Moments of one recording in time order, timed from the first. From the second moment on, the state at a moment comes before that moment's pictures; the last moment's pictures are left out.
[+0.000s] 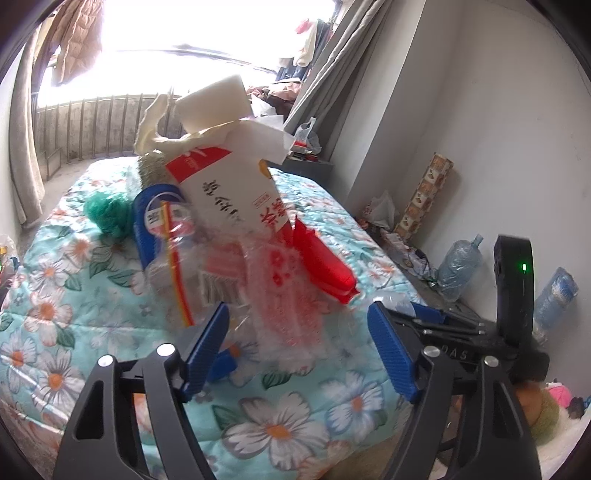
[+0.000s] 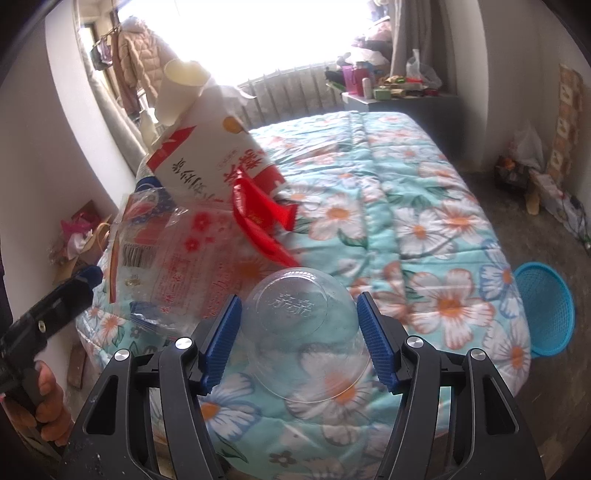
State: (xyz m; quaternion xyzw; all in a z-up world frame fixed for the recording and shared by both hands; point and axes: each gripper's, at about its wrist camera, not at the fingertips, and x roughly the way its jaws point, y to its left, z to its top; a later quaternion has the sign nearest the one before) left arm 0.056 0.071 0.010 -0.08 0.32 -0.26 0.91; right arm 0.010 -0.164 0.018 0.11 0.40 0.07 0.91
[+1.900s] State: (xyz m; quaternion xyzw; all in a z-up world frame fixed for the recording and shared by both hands) left arm 0.143 -0.202 0.128 -0.07 0.36 -0.43 0.82; right arm -0.058 -0.384 0.038 0.36 0.26 -0.08 0.89
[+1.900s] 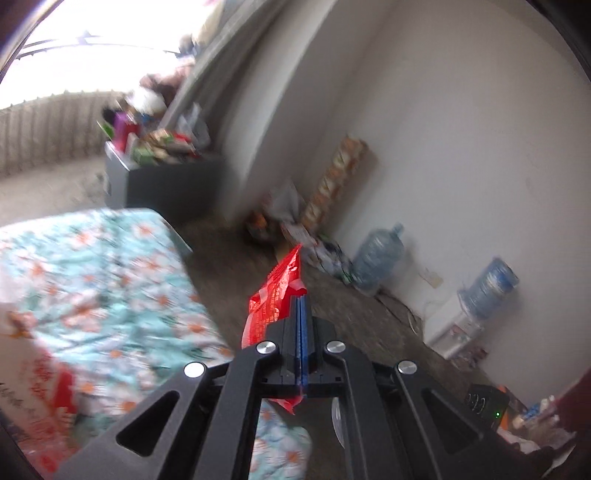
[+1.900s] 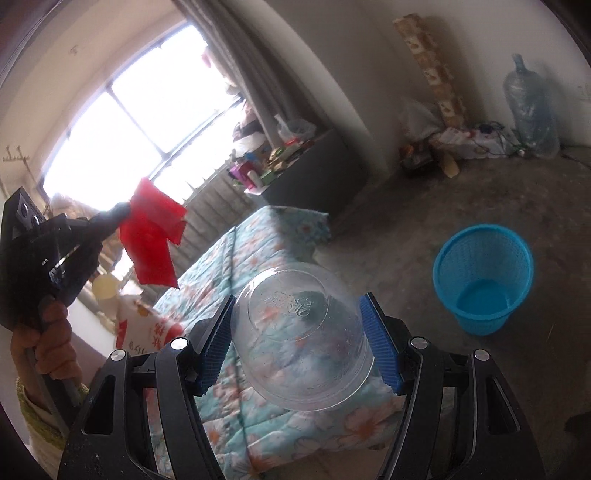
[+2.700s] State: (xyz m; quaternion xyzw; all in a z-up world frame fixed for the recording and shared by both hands) left arm 0.225 -0.518 -0.091 0.00 0.60 -0.43 0.68; right arm -0.015 -0.612 -0.166 0.59 0.30 -0.26 0.70
